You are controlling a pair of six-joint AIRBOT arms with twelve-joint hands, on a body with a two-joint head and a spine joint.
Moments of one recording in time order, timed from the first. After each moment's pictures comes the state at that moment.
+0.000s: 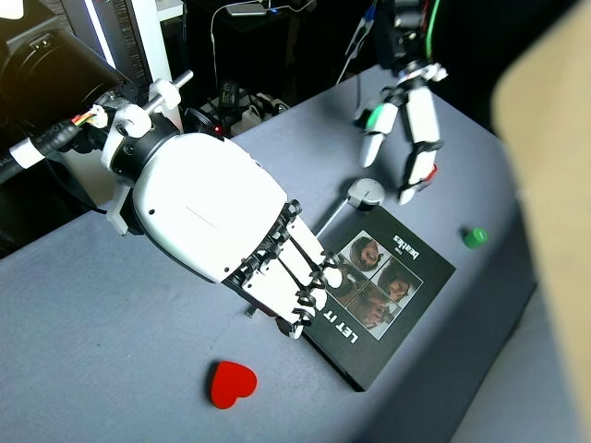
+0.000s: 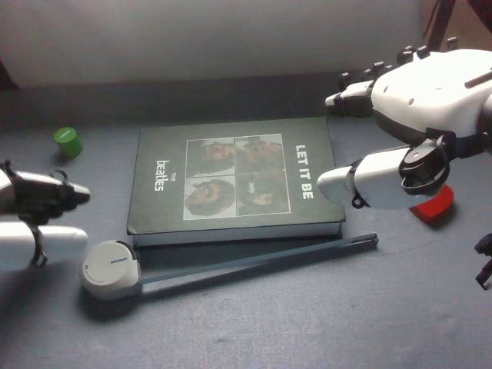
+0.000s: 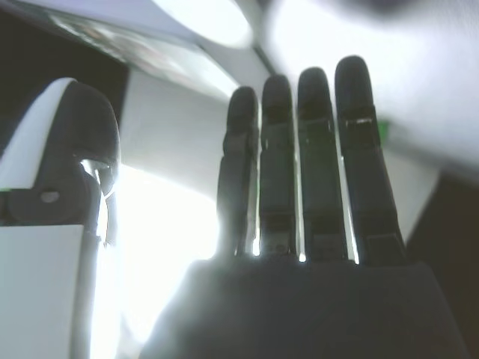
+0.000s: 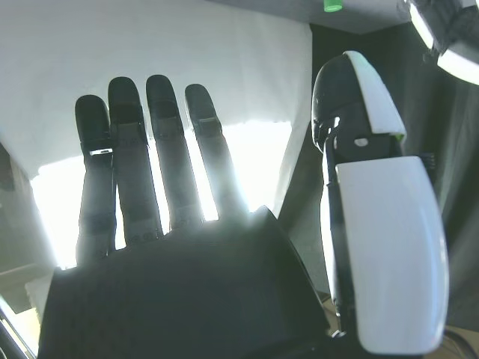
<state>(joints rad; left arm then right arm) 1.16 -0.77 1.04 -0.28 -0.69 0.33 -0.10 -0.94 0.61 -1.38 -0.75 0.47</state>
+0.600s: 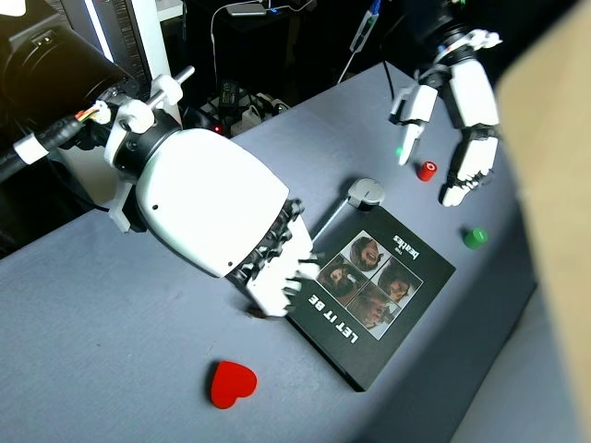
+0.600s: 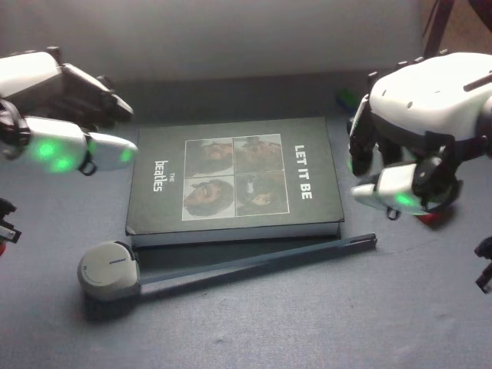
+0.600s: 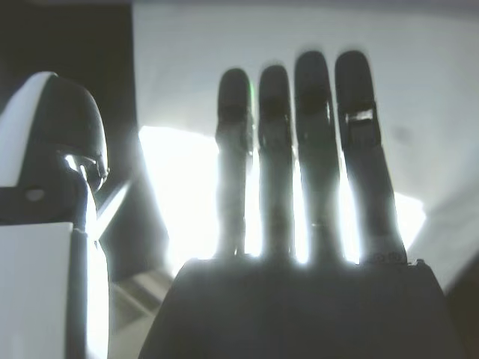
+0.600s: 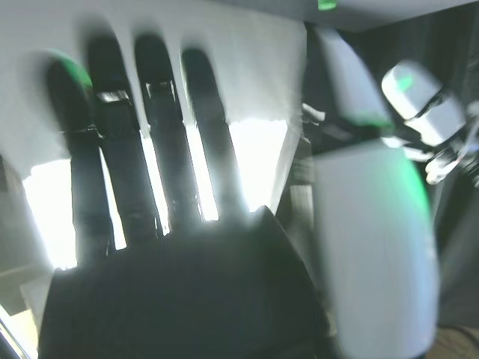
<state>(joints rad) 0.54 -0.75 0.99 -0.50 -0.27 1.01 -0.11 -0.94 0.61 -1.38 -0.76 0.47</state>
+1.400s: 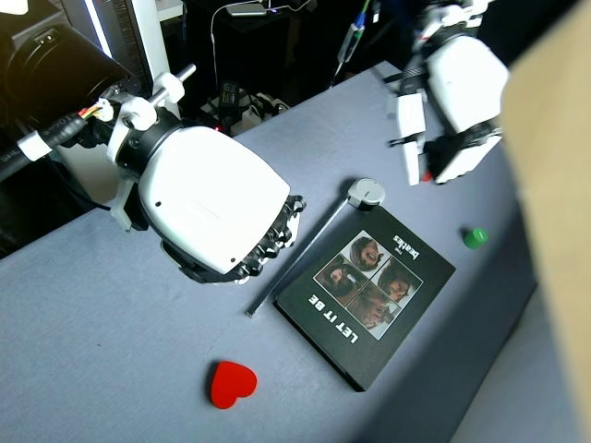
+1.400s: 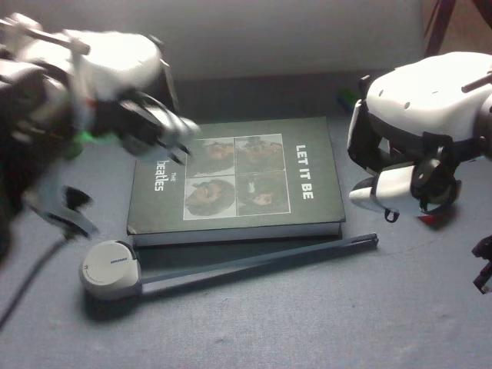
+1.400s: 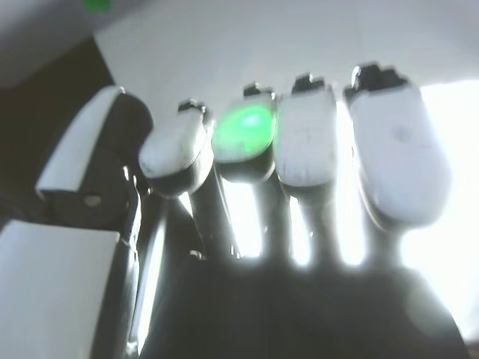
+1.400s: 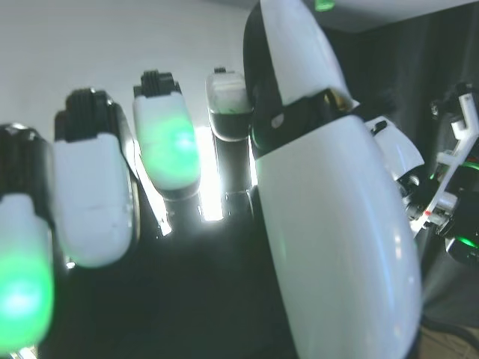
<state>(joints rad) 0.27 -0.97 0.71 -1.73 -0.90 2.55 -0.11 -0.94 0.60 -1.38 -0.75 0.47</state>
